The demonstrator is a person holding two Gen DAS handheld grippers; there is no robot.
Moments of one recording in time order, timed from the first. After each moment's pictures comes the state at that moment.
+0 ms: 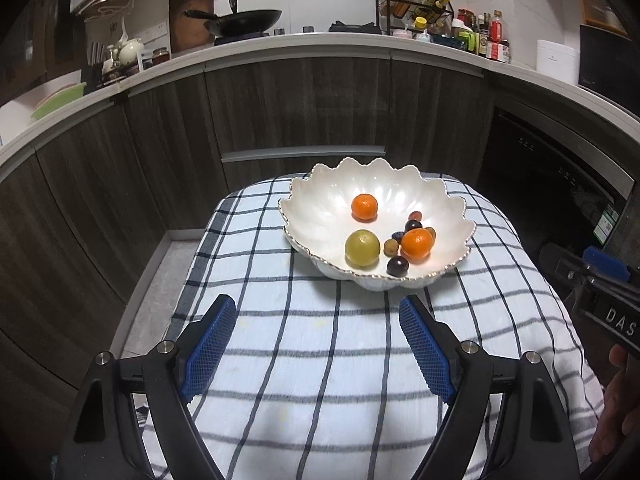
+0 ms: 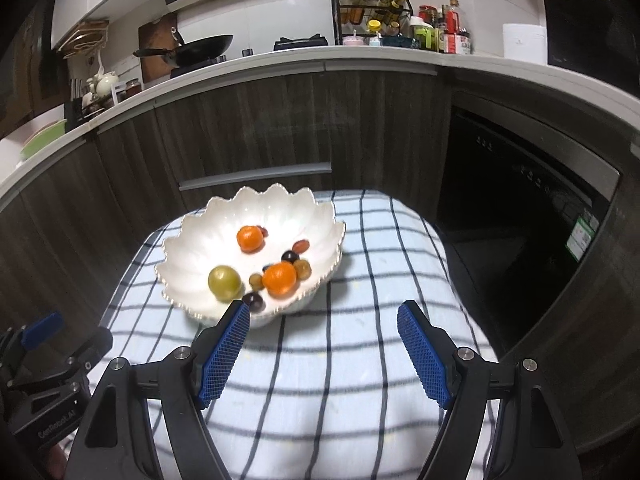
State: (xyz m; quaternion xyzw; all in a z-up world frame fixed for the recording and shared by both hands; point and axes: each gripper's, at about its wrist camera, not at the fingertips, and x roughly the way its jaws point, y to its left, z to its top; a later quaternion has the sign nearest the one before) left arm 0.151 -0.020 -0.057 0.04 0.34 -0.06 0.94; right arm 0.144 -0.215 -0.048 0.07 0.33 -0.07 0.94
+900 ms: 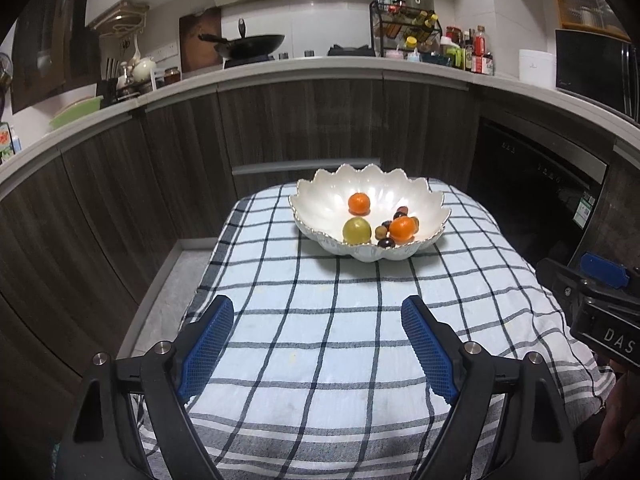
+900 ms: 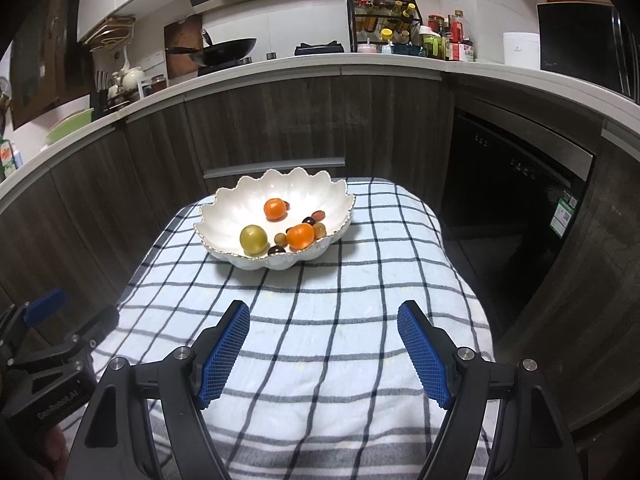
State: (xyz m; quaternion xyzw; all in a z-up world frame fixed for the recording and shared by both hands) left arm 0.063 -0.007 -0.045 0.04 0.30 -0.06 0.95; right arm 0.052 -0.199 -0.043 0.05 0.32 -0.05 0.95
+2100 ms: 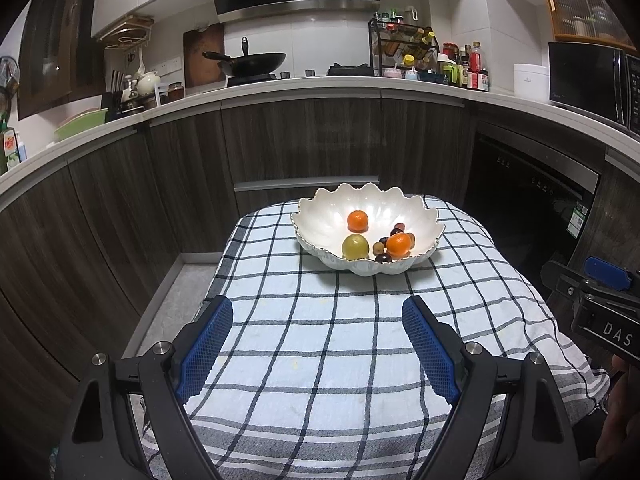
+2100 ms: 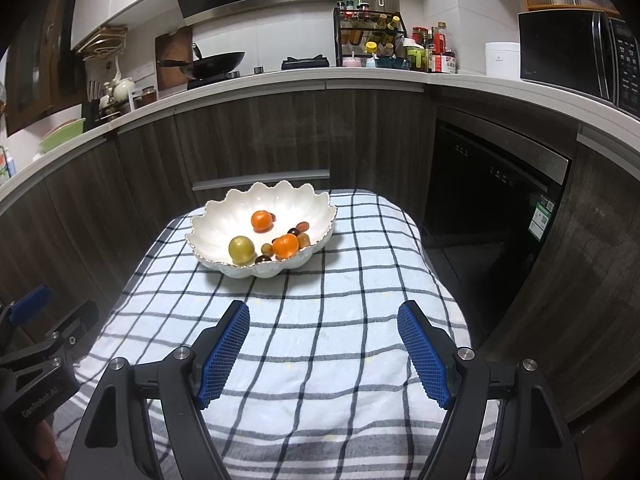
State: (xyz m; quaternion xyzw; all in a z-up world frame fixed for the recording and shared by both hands) left arm 0.046 -0.004 -0.032 0.04 0.28 -0.06 0.96; right arm 0.031 -0.209 -0.030 0.05 0.30 -0.07 0.95
